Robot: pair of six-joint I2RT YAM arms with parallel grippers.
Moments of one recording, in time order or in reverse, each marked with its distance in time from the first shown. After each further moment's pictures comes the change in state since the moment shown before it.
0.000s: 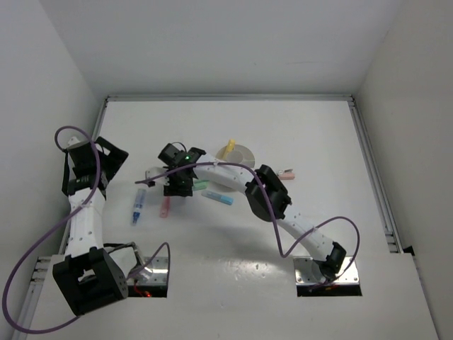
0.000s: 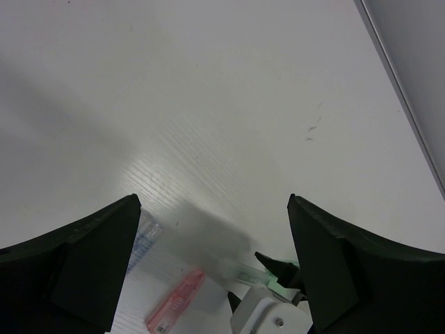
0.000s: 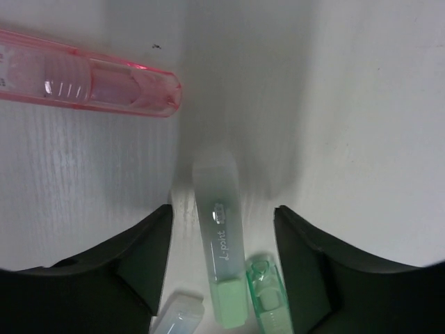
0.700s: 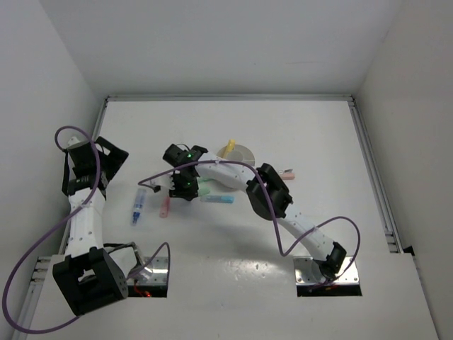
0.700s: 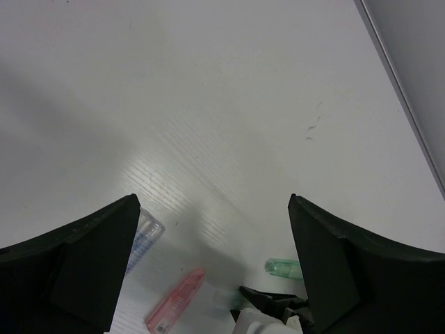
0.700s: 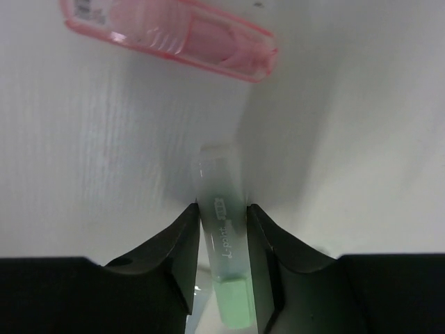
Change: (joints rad) left arm 0.000 0.000 0.000 0.000 0.001 0.001; right arm -0.016 0.006 -0.002 -0.128 -0.142 -0.074
